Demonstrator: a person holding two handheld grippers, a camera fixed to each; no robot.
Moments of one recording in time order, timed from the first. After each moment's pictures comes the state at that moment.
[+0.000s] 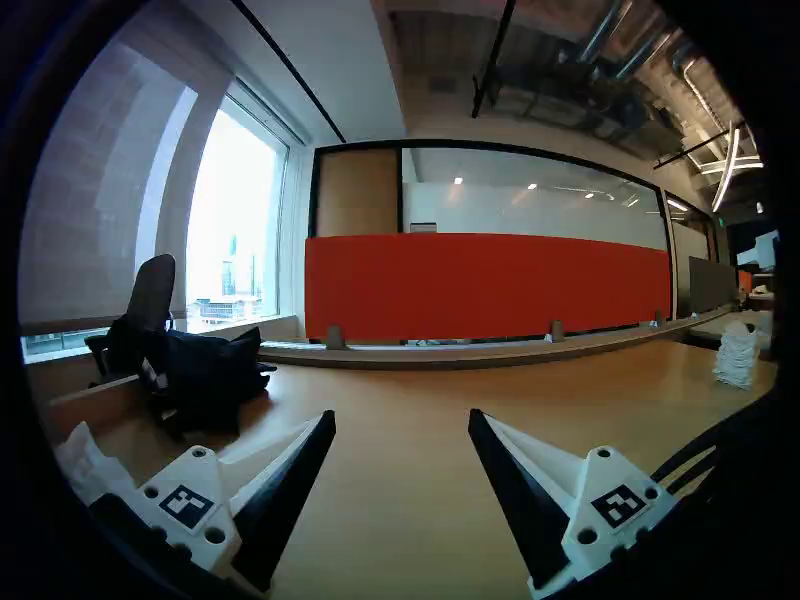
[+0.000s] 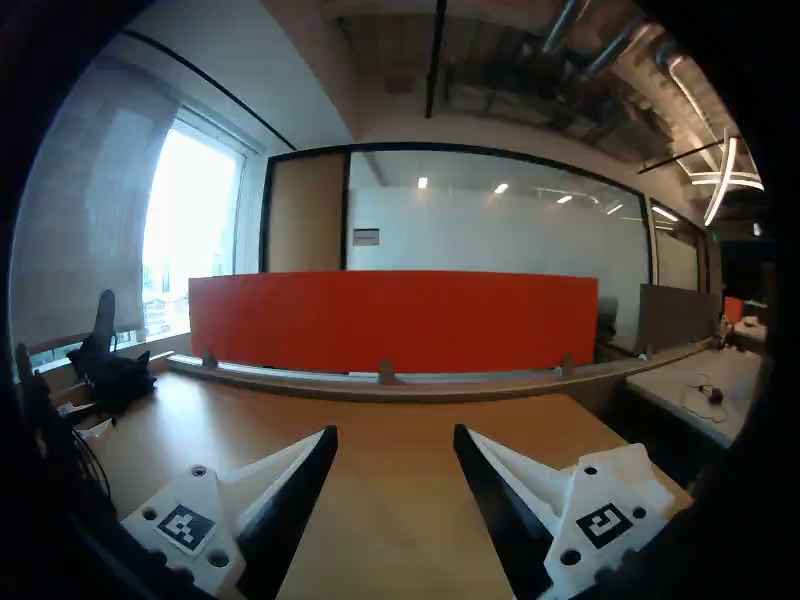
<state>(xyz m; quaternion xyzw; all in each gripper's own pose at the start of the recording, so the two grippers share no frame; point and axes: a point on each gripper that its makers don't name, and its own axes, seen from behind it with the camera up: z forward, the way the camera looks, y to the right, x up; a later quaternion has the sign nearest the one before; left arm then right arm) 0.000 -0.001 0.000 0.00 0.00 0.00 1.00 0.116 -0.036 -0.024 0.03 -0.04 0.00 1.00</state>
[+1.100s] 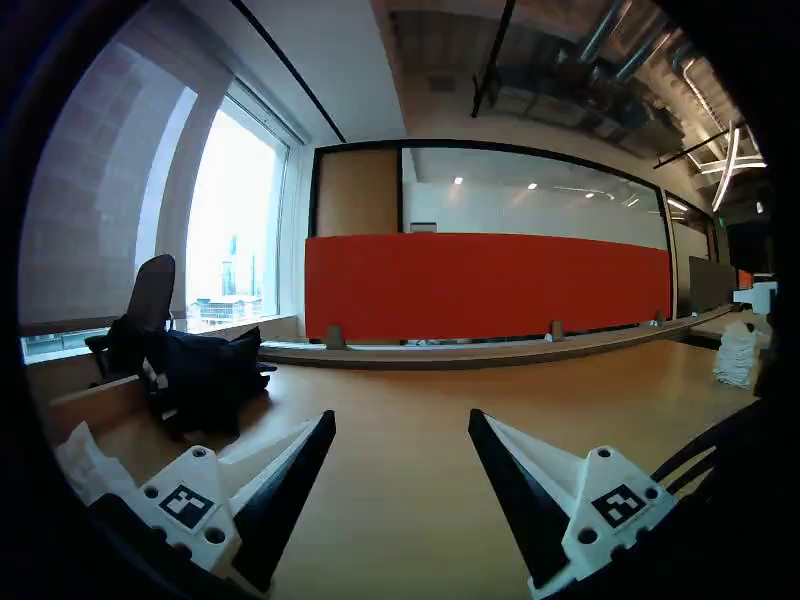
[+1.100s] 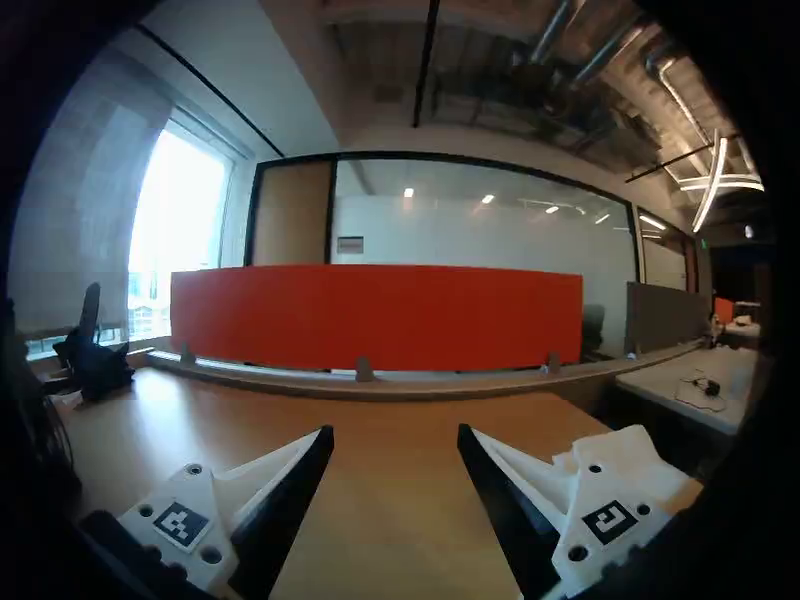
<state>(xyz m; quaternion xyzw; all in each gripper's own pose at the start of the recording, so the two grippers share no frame) 0.000 -0.001 0.000 0.00 0.00 0.00 1.00 0.064 -0.006 -0.002 0.00 -0.01 -0.01 1.00</state>
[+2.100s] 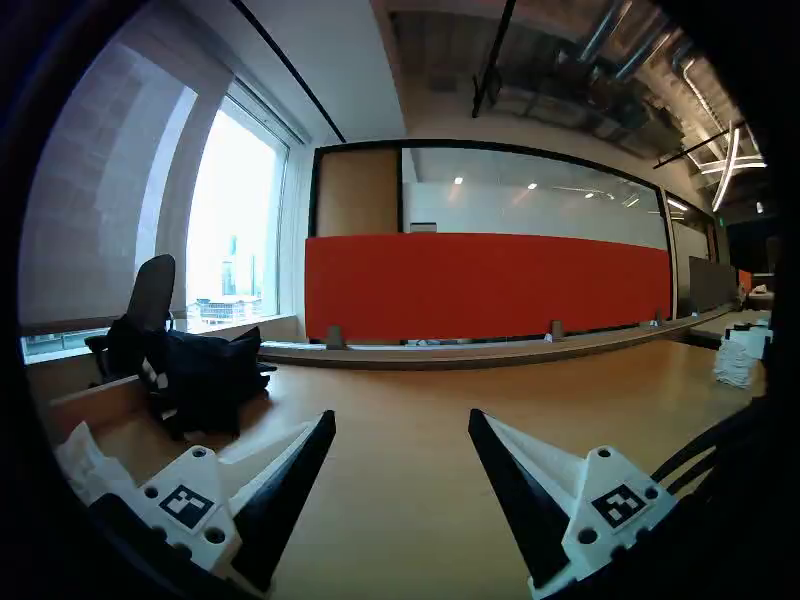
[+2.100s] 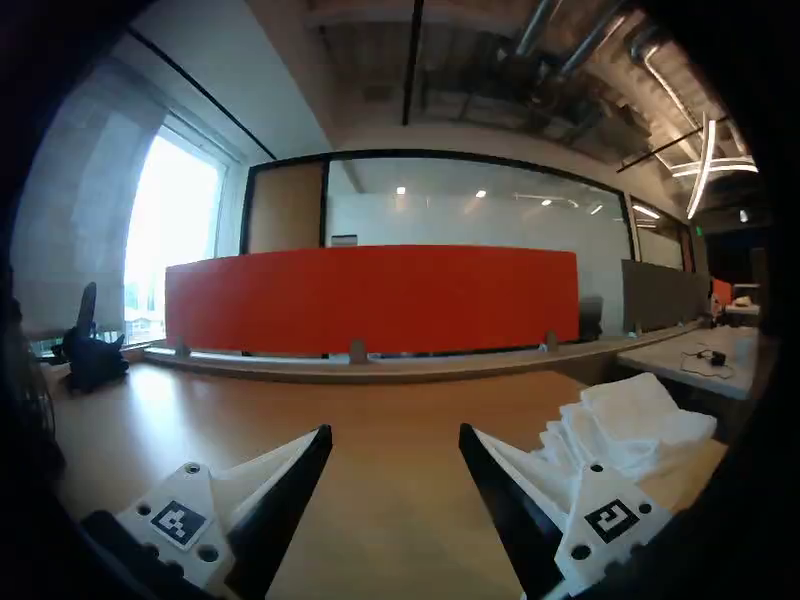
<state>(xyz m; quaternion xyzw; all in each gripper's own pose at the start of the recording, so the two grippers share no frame) 0.000 -0.001 0.000 0.00 0.00 0.00 1.00 0.003 0.008 0.003 0.00 -0.01 0.01 1.00</state>
